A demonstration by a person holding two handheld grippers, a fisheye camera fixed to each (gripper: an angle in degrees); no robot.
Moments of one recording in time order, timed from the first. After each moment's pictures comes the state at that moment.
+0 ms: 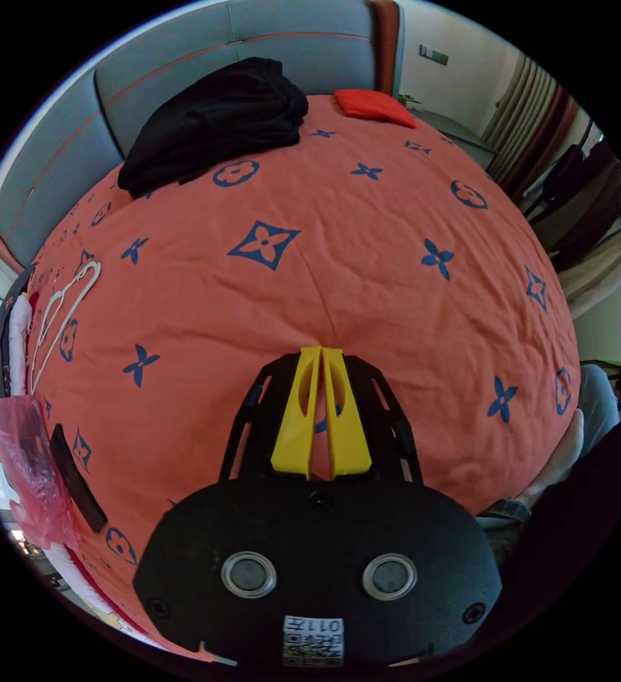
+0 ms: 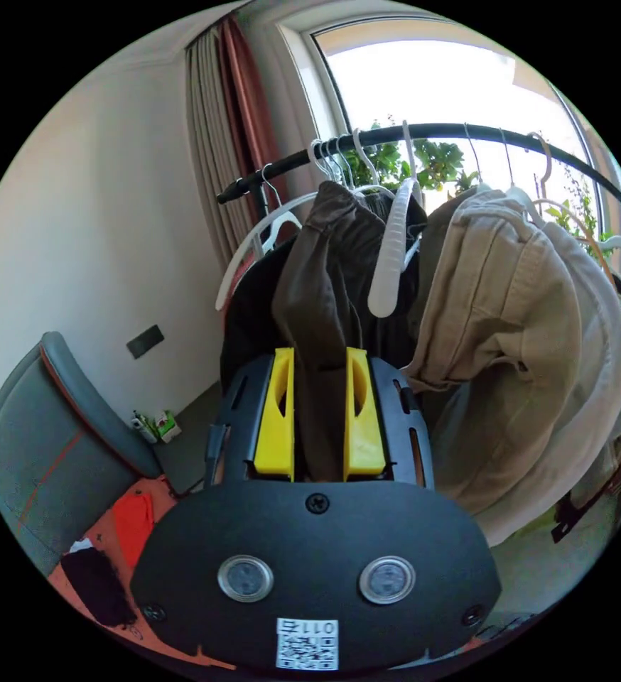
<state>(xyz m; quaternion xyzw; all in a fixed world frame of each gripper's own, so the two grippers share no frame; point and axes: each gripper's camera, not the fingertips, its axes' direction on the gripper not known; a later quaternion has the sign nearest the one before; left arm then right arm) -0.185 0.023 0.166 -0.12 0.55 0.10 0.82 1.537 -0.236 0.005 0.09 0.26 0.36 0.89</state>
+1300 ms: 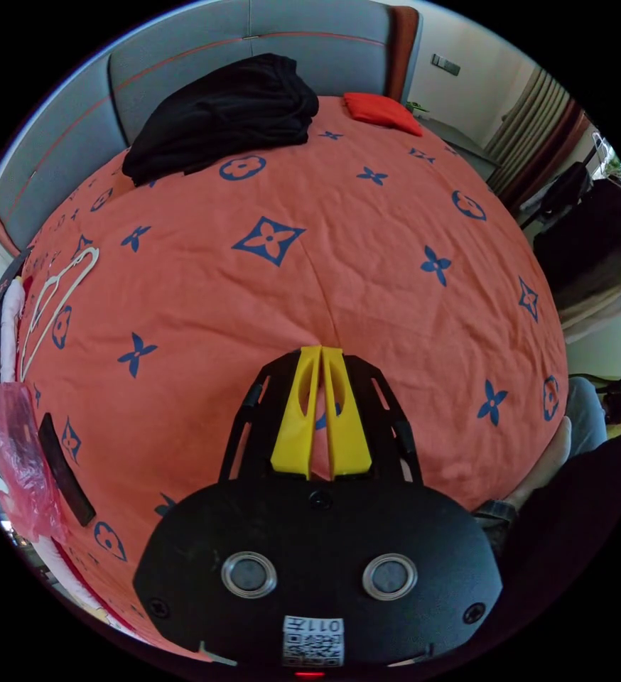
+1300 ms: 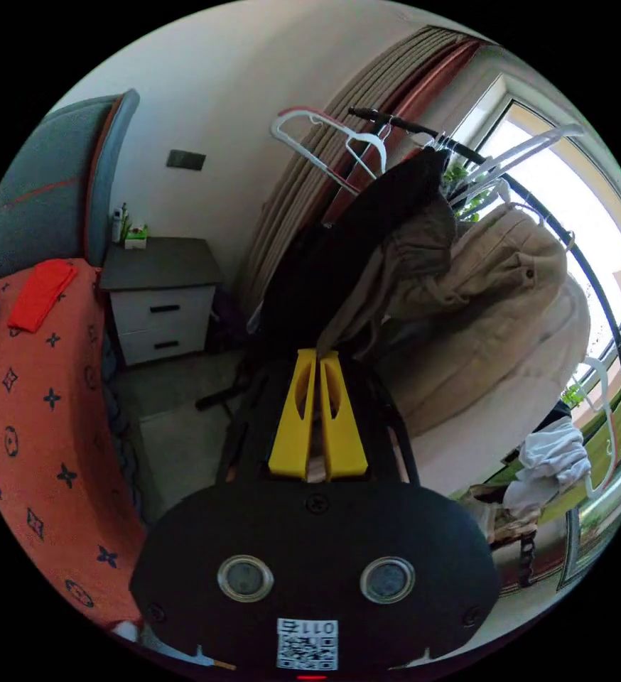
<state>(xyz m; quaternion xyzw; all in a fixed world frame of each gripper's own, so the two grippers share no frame) -0.229 0.047 0.189 -0.13 0.56 0.08 0.81 1.232 -0.147 0.038 -0.10 0.36 0.07 0.92</state>
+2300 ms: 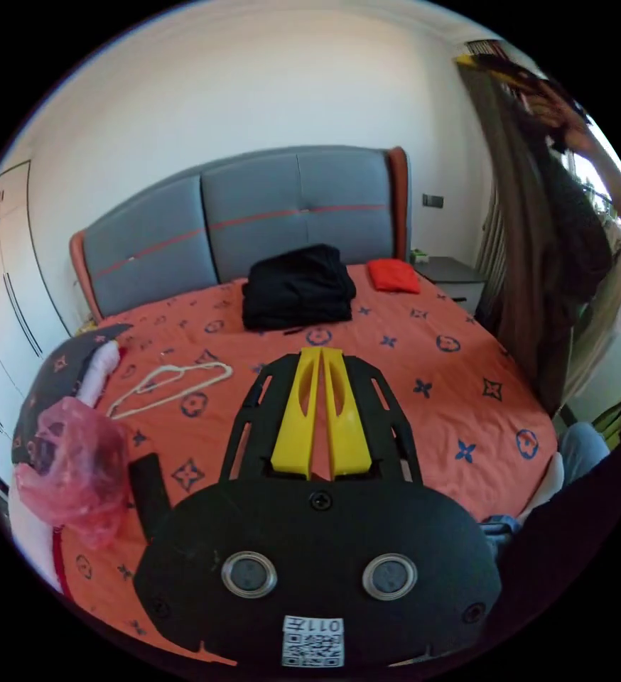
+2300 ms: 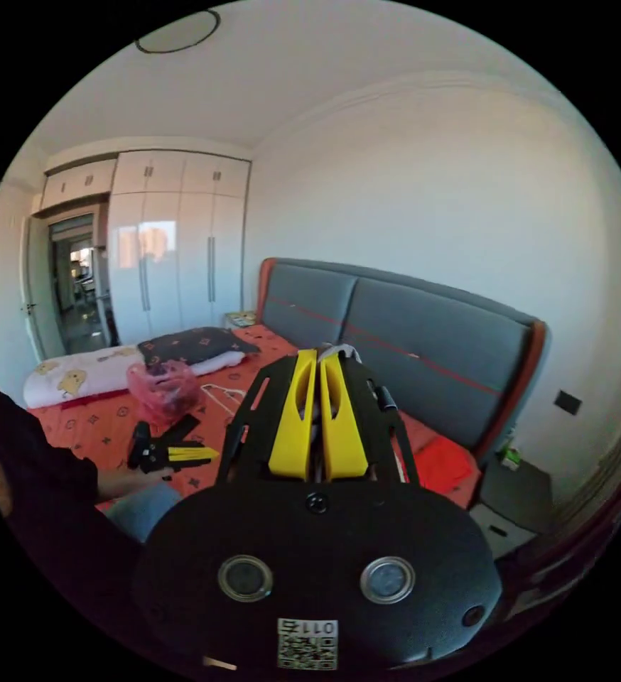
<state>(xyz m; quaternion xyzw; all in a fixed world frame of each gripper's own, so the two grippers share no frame) -0.464 0.131 0.121 0.12 0.48 -0.09 0.86 0.486 -0.251 -0.097 0.12 -0.36 -0.23 0.90</state>
